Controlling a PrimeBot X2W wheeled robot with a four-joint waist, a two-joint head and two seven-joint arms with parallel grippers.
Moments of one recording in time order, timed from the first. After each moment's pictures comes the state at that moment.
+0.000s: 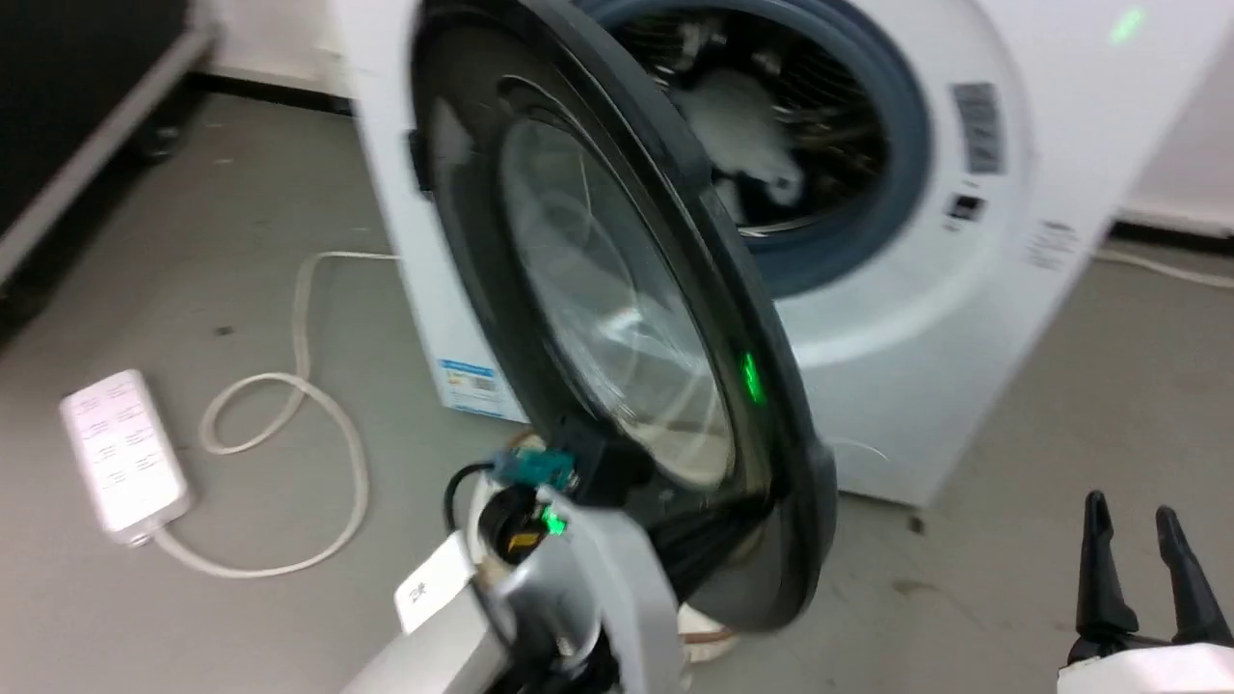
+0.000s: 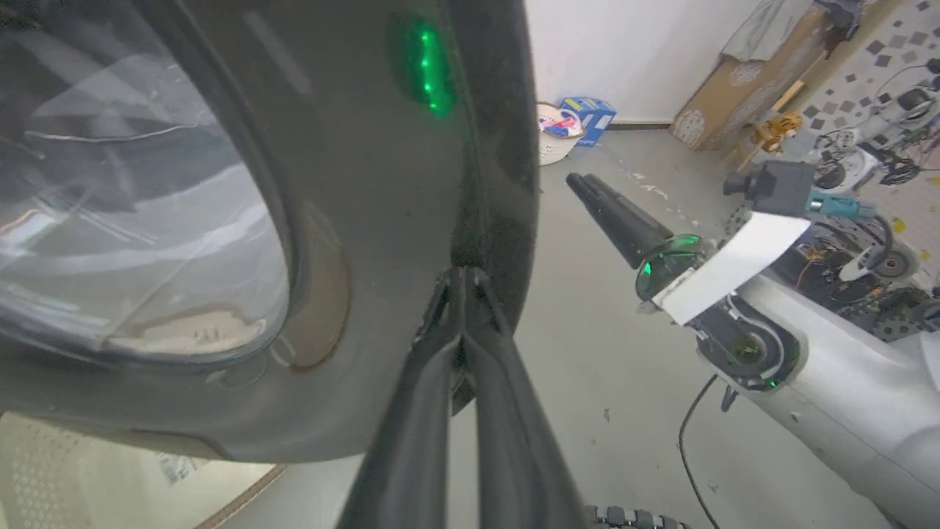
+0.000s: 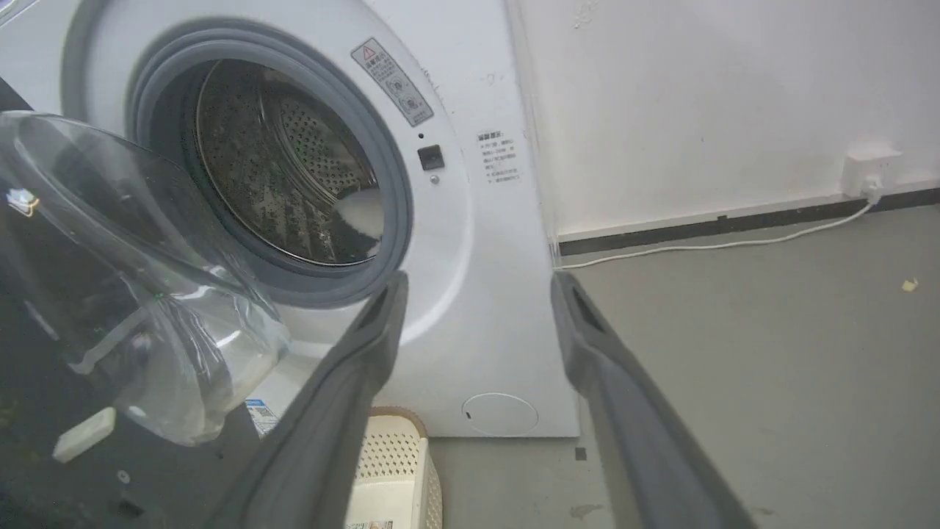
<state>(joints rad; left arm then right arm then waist) -0.33 0.23 -0.64 -0.11 -0.79 -0.12 0.42 0.02 -0.05 -0.21 0.15 0.30 0.13 -0.25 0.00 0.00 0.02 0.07</state>
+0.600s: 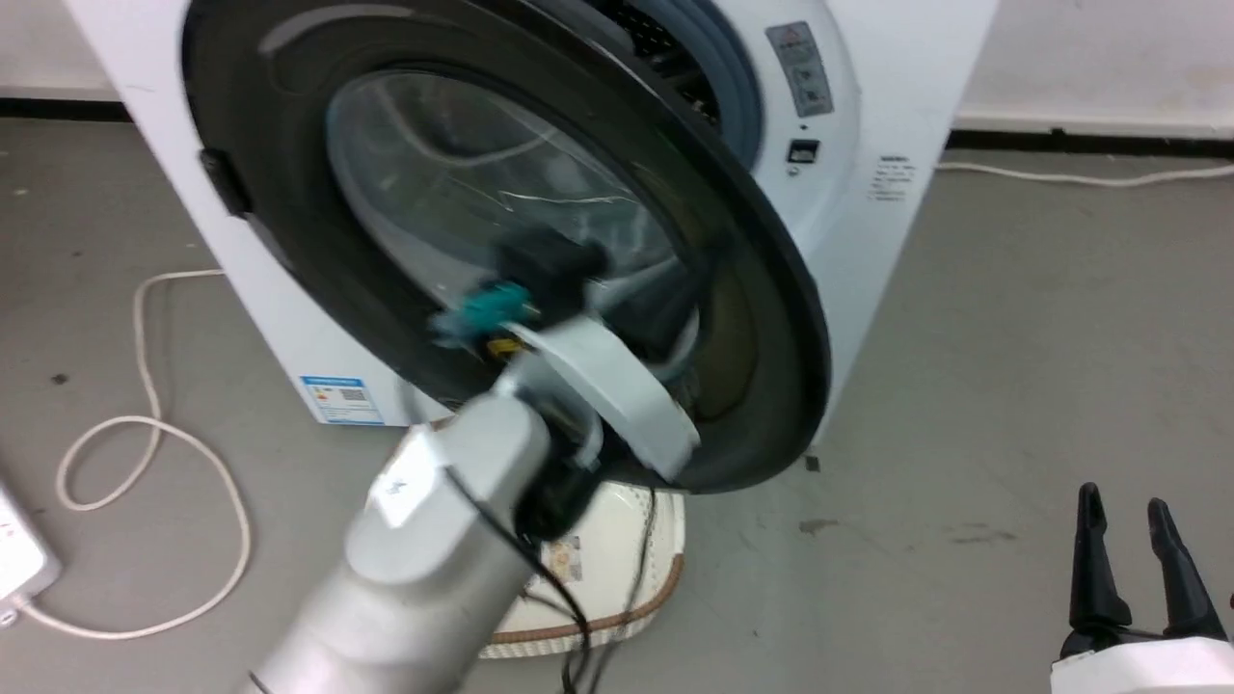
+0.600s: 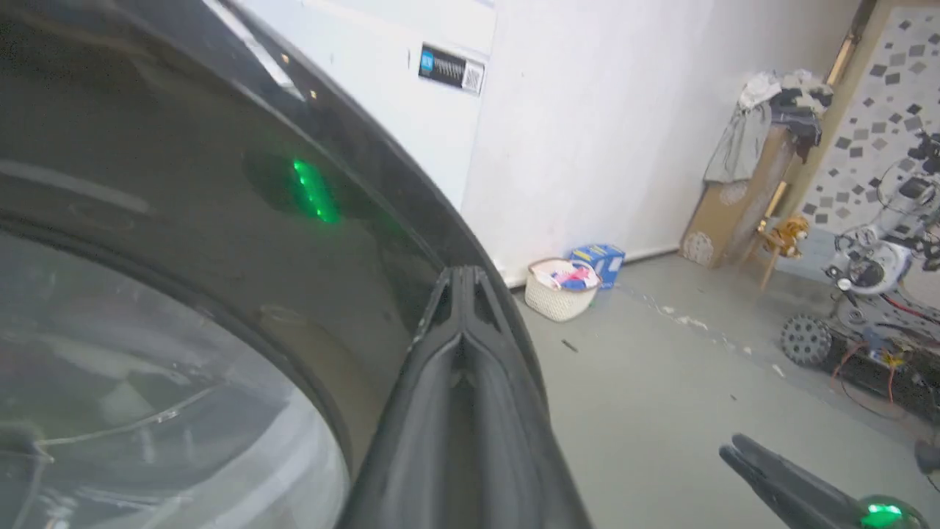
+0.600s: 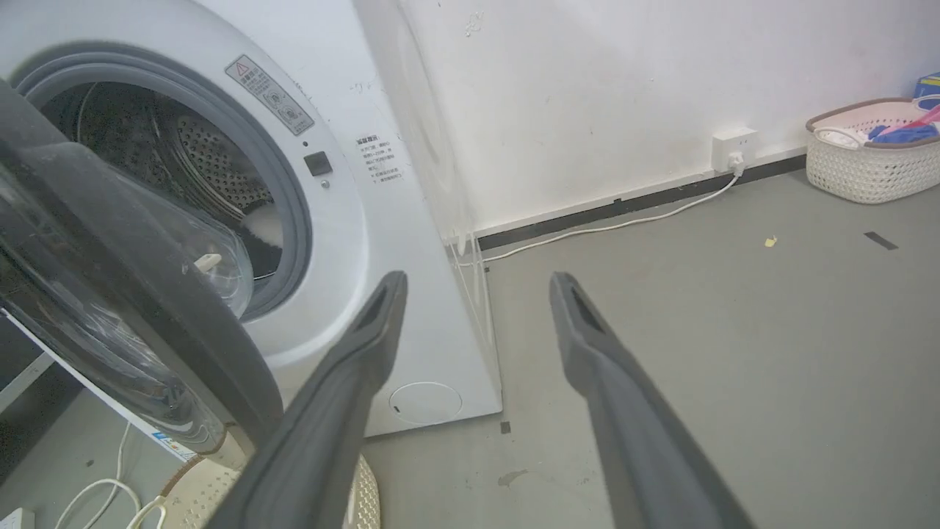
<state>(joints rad) -0.74 0.13 -0.69 0.36 -0.72 -0.12 -0.10 0.01 -0.05 -0.20 0.16 0.33 0.13 -0.26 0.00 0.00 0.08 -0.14</state>
